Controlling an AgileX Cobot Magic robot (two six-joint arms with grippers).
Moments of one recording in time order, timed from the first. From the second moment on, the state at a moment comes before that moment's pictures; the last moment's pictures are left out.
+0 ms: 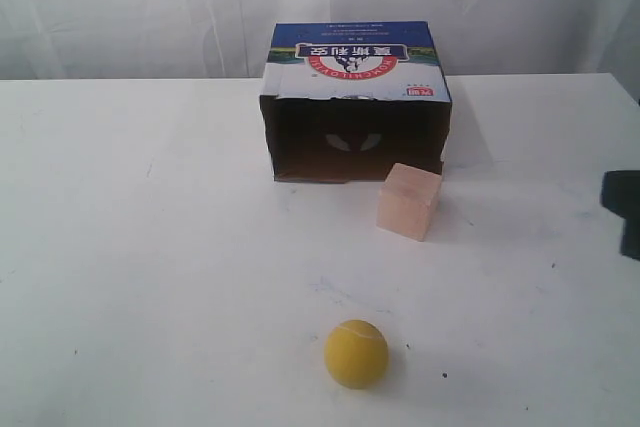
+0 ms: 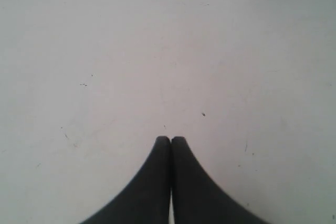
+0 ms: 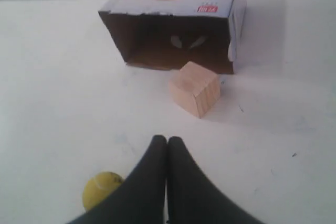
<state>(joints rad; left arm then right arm) -0.29 0.01 0.02 0.06 0.51 0.04 0.39 0.59 -0.60 0.09 0.58 0.17</state>
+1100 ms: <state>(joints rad) -0.29 0.01 0.02 0.06 0.51 0.04 0.80 1.53 -0.76 0.08 0.44 0.06</state>
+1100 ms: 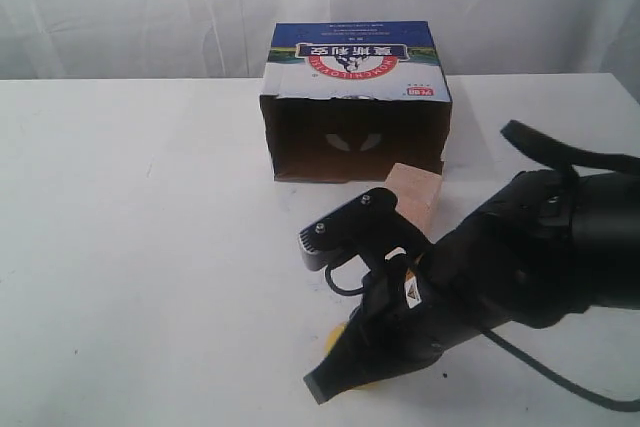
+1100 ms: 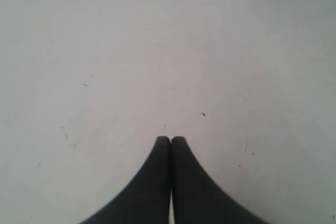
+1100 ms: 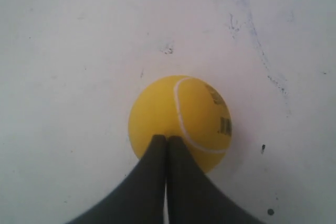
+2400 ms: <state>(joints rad) -0.29 0.01 0.02 0.06 0.51 0.04 0.79 1.69 -1.01 -0.13 0.52 0.08</state>
